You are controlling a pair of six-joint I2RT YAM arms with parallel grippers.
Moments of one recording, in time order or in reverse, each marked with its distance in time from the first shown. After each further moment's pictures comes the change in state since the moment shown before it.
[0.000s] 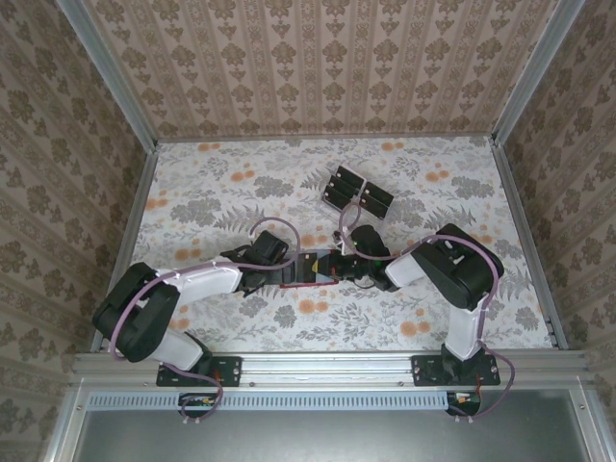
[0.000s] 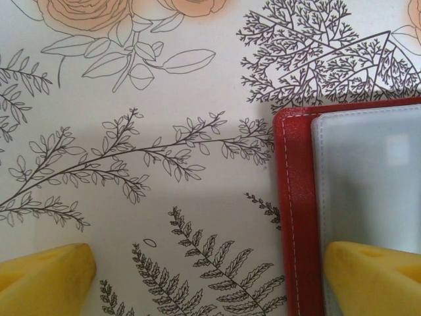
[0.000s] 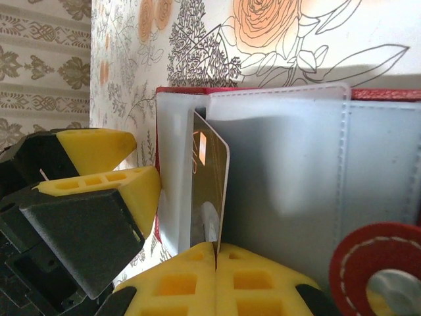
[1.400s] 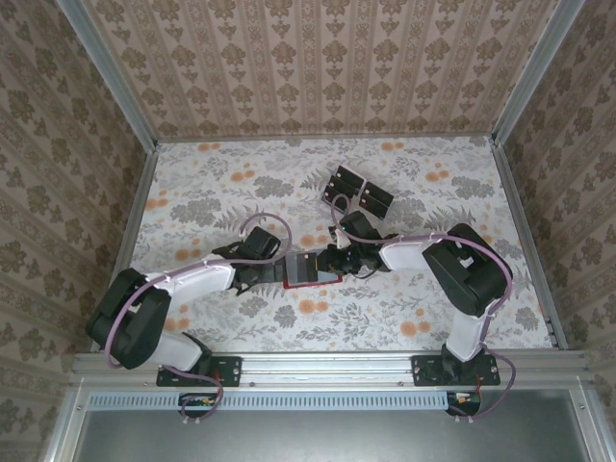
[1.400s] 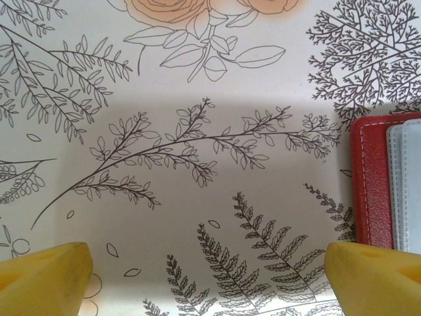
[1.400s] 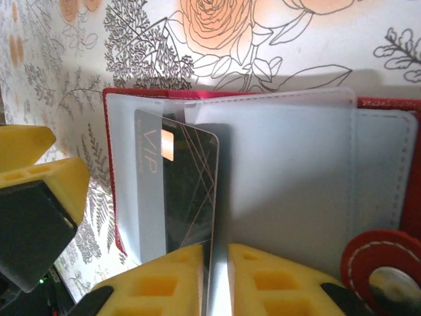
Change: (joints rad) left arm 0.055 -0.047 0.017 -0.113 0.002 -0.003; right arm 0.001 -0.063 0.217 -0.583 0.098 -0.179
